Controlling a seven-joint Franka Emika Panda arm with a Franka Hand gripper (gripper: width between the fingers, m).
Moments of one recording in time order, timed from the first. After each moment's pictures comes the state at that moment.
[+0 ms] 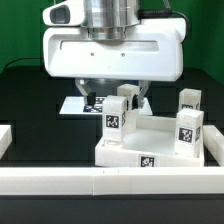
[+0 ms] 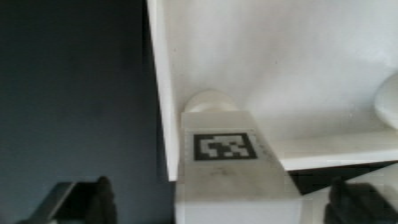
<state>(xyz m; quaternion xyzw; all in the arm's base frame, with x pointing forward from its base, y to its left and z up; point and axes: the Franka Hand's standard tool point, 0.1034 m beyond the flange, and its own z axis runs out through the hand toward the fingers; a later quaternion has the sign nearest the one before) 0.580 -0.029 0.090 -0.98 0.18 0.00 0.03</state>
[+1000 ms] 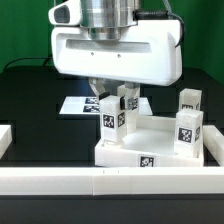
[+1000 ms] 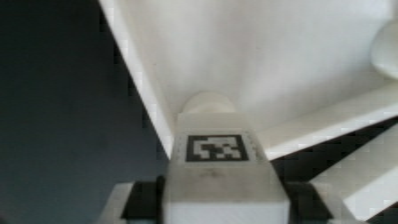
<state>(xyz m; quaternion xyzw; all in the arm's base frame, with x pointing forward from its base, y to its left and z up) 0.580 -0.026 0.089 -0.93 0.37 0.00 0.03</state>
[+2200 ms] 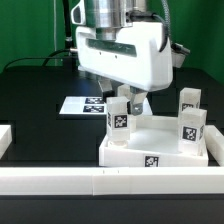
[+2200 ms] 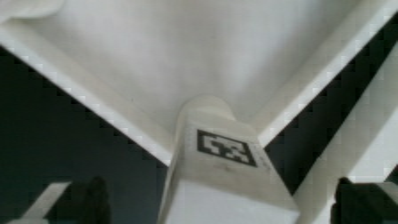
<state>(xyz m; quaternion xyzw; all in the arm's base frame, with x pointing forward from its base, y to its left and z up) 0.582 -0.020 0.088 -0.88 0.48 -0.01 0.04</state>
